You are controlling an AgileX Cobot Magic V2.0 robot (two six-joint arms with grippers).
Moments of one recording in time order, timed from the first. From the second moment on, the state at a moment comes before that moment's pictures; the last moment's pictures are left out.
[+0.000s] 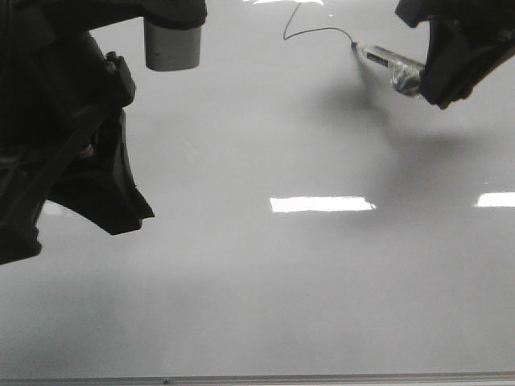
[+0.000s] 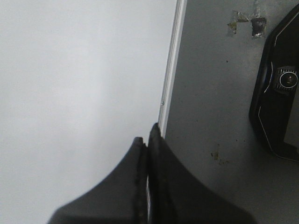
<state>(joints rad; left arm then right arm) -0.83 1.41 -0.94 0.13 0.76 0.54 0.29 1.47 -1.18 0.06 0.80 -0.08</state>
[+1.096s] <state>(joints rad) -0.83 1.41 -0.94 0.10 0.76 0.54 0.37 1.52 -1.35 0.09 0.76 -0.07</state>
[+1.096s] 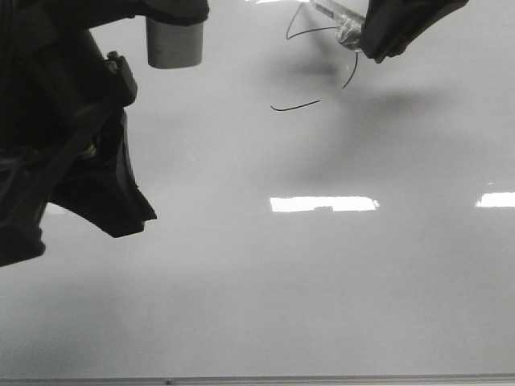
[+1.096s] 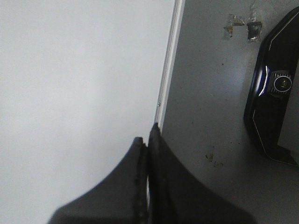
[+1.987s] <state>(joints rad) -0.83 1.41 -0.94 0.10 0.76 0.54 0.26 1.42 -1.37 0.08 0.85 -0.11</state>
